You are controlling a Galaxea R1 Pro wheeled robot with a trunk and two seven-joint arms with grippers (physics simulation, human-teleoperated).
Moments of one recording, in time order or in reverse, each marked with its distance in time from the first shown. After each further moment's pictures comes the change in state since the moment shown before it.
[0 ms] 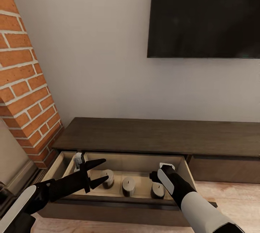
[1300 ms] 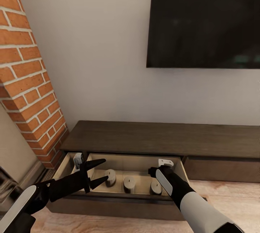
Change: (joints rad) left arm 0.000 0.000 0.001 0.005 0.000 0.000 0.000; right arm 0.000 0.002 0.050 -0.013 0.011 -0.130 0.003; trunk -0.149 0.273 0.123
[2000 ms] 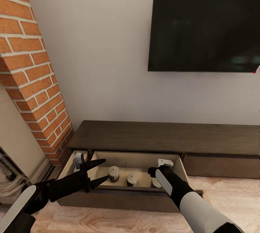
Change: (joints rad) left arm 0.000 0.001 0.000 -0.001 0.000 0.000 0.001; right arm 0.000 0.003 0.000 0.001 0.001 0.000 0.000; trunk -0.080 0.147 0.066
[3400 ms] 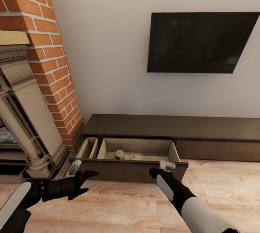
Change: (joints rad) left arm -0.018 -0.007 0.100 0.005 -0.182 -0.016 0.497; right arm 0.036 -0.006 0.001 0.014 -0.001 -0.161 0.002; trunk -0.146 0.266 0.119
